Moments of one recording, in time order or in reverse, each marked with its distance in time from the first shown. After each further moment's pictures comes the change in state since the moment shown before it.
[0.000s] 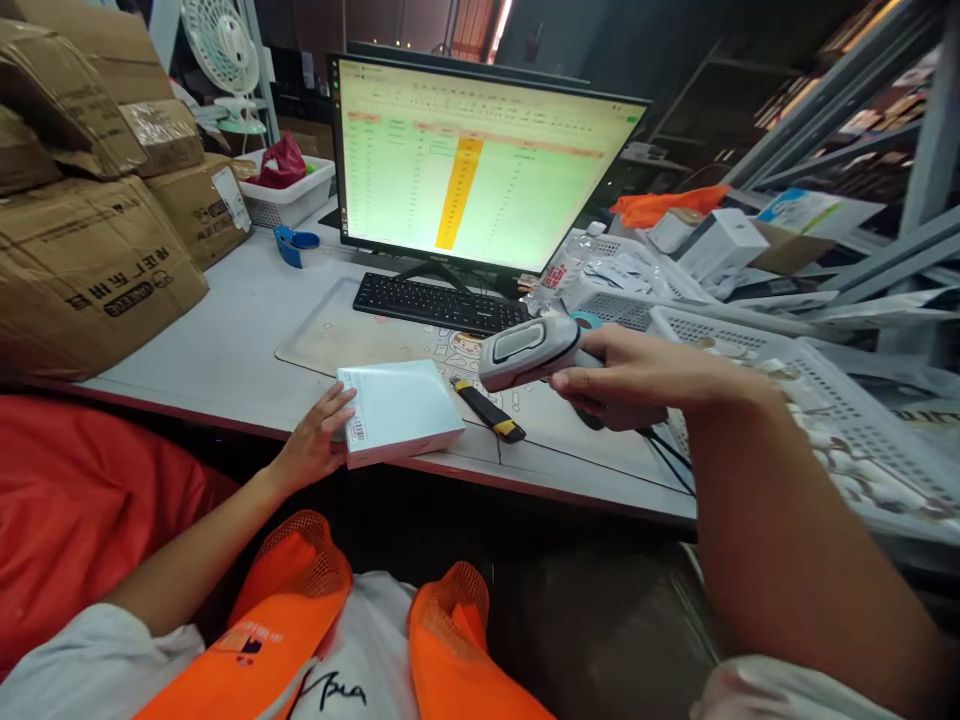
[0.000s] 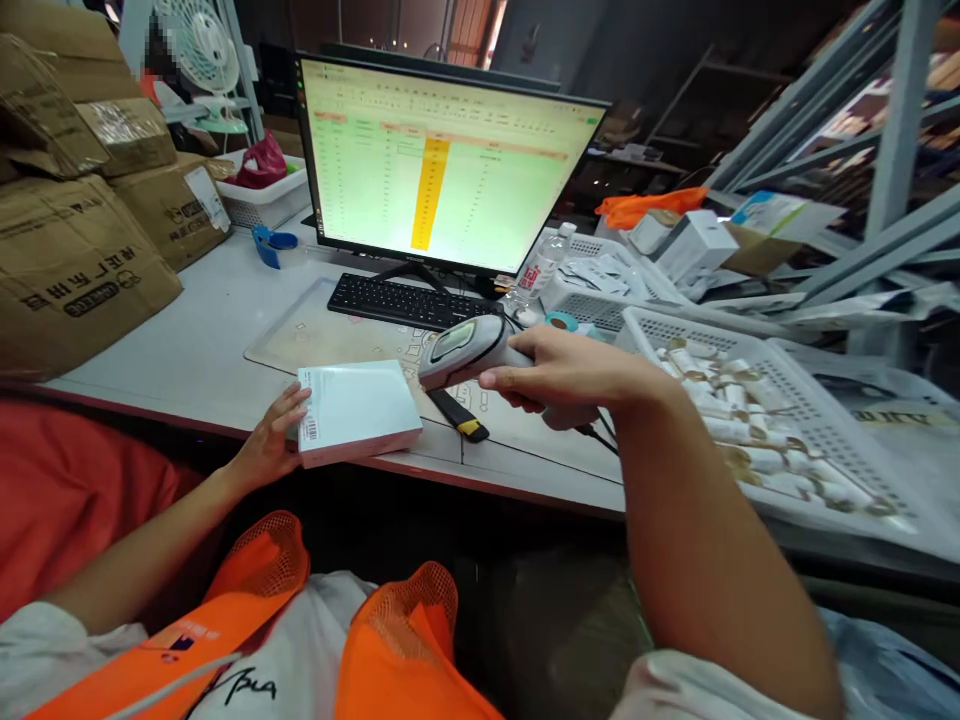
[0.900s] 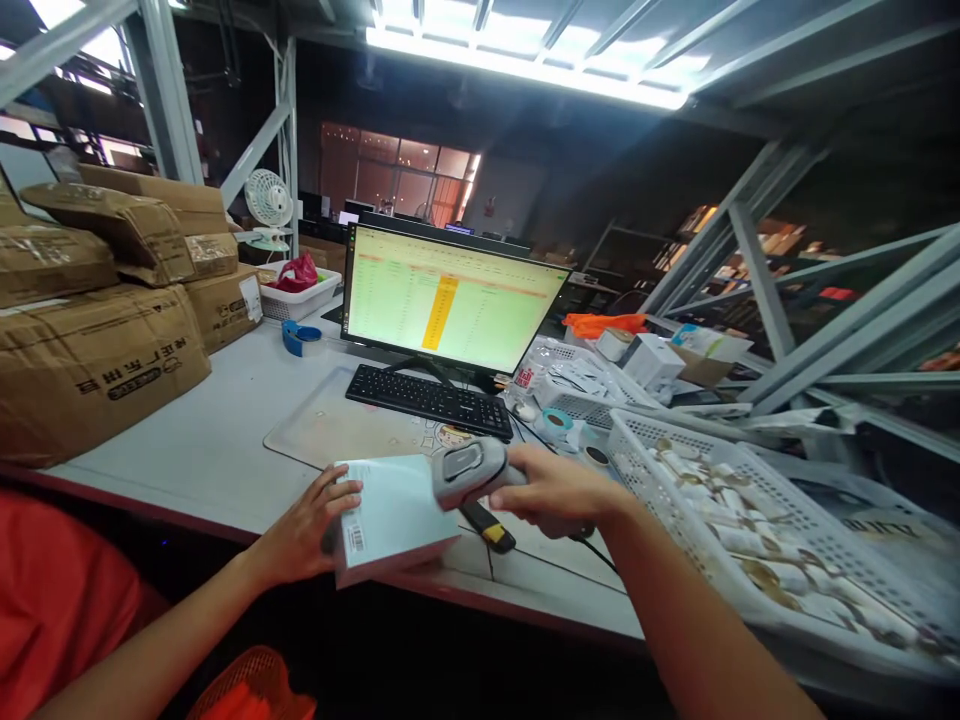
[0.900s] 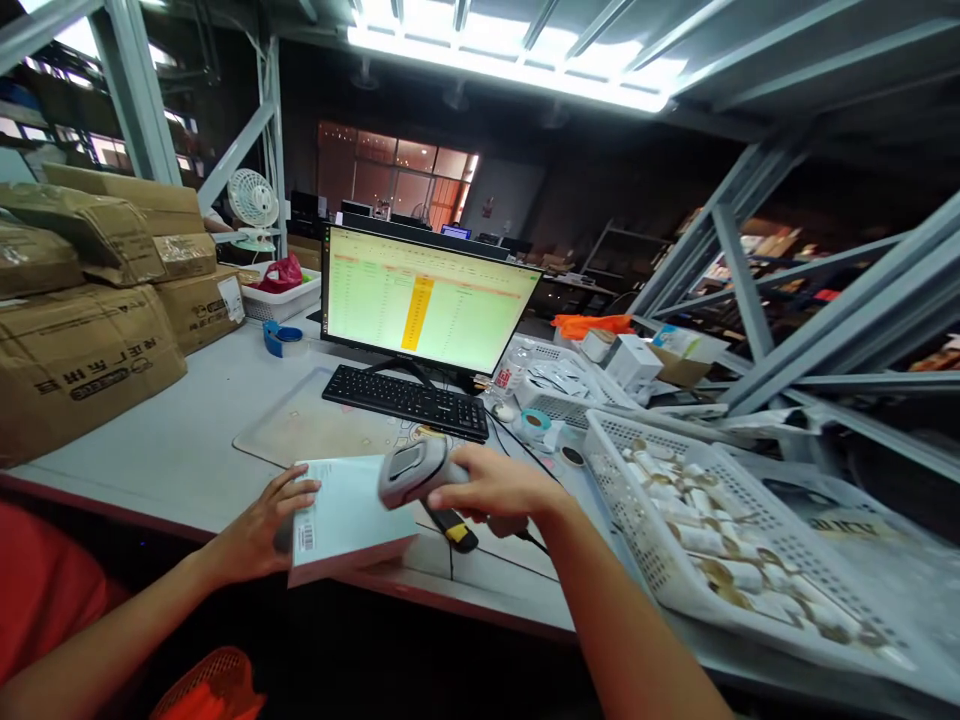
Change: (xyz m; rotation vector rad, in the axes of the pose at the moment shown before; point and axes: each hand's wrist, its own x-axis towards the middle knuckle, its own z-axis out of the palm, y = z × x) left_hand 0.027 -0.013 0.000 -0.027 -0.083 0.037; right_hand 0.018 -0.026 0.031 0.052 -0.531 -0.031
